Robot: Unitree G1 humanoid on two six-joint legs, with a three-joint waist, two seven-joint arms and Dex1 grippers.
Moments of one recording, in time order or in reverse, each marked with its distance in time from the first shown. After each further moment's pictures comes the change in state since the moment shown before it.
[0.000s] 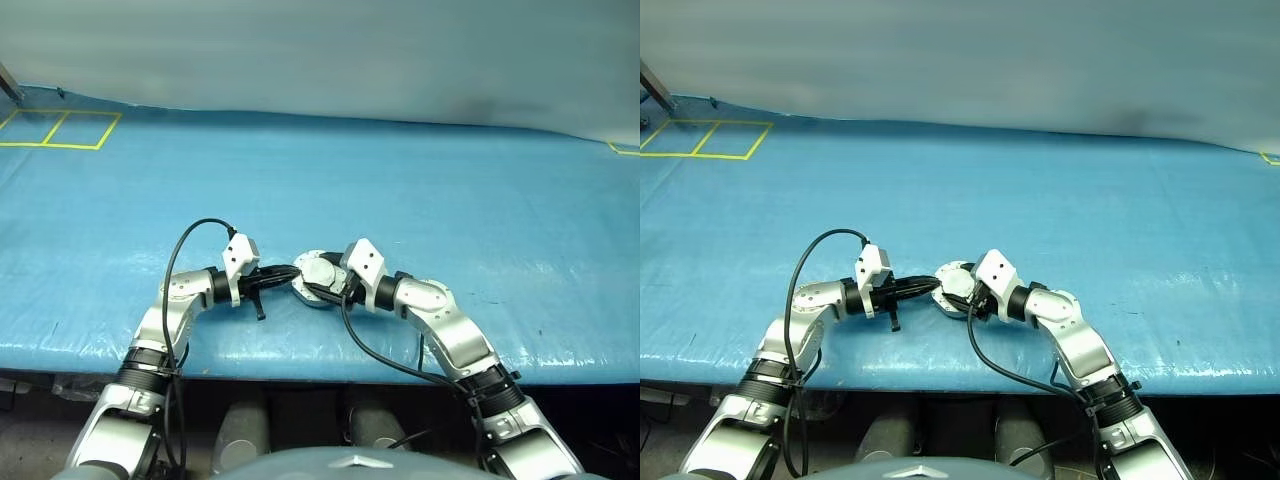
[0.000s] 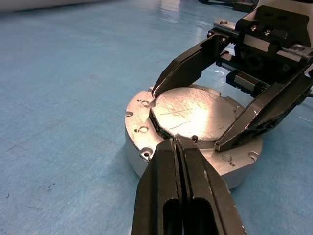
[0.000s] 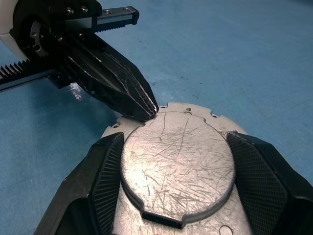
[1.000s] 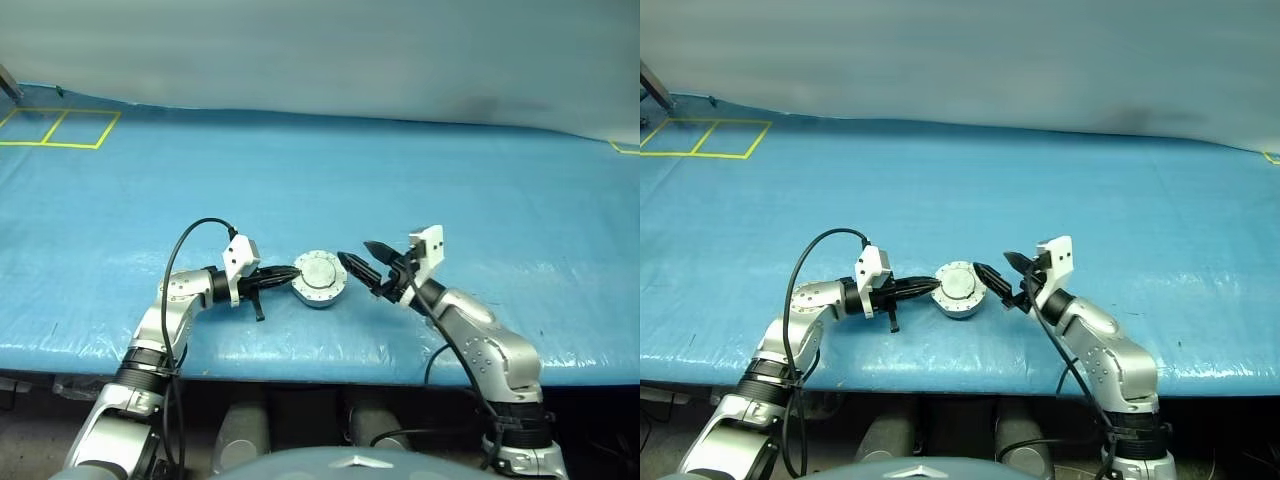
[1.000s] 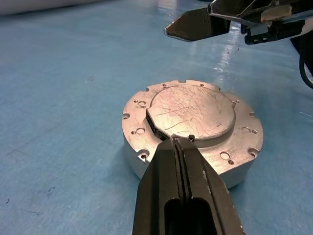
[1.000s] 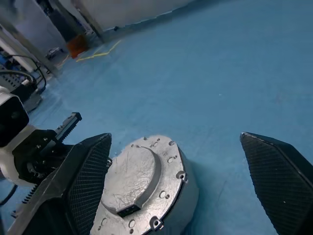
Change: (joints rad) left arm 0.001 0.008 -0.005 0.000 0.027 -0.038 -0.010; right arm 0.187 0.127 -0.456 -0.254 0.564 0.491 -0.221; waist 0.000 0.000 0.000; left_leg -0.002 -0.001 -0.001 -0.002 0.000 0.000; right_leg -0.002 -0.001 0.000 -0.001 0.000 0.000
